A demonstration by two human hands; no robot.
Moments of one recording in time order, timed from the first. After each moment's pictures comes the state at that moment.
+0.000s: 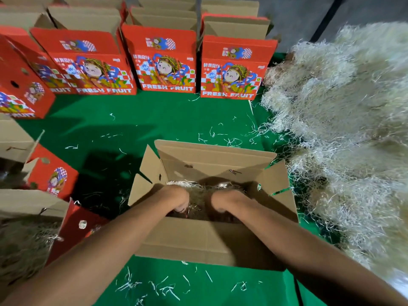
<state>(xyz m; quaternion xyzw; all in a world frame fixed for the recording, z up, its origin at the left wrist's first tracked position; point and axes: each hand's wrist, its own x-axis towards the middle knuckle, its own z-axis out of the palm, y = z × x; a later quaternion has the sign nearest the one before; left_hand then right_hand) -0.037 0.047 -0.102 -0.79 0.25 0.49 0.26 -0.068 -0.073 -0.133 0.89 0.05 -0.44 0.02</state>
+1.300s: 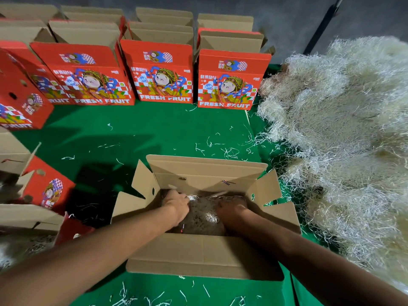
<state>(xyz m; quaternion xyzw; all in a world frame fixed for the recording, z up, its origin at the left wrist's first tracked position) -0.036 0.050 -0.130 -0.80 0.41 0.27 0.35 -0.094 -0.111 -0.128 0.91 0.11 -0.39 0.13</state>
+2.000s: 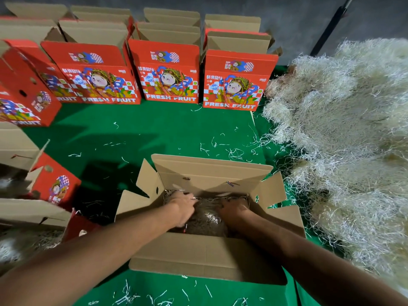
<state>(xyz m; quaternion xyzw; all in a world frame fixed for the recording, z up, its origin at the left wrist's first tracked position) -0.037 0.050 -0.127 -0.79 0.45 0.28 0.31 -0.091 -0.106 -0.114 0.90 0.13 -0.39 0.15</state>
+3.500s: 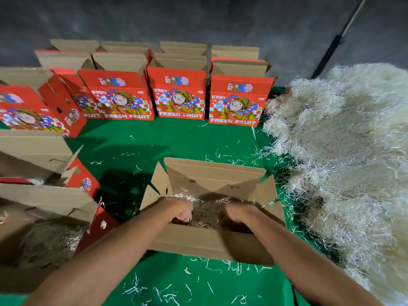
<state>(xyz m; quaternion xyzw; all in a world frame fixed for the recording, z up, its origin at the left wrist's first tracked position) -0.049 0.071 -0.092 -0.87 0.17 0.47 0.05 -0.100 -0.108 -0.087 0.91 0.00 -0.41 0.00</state>
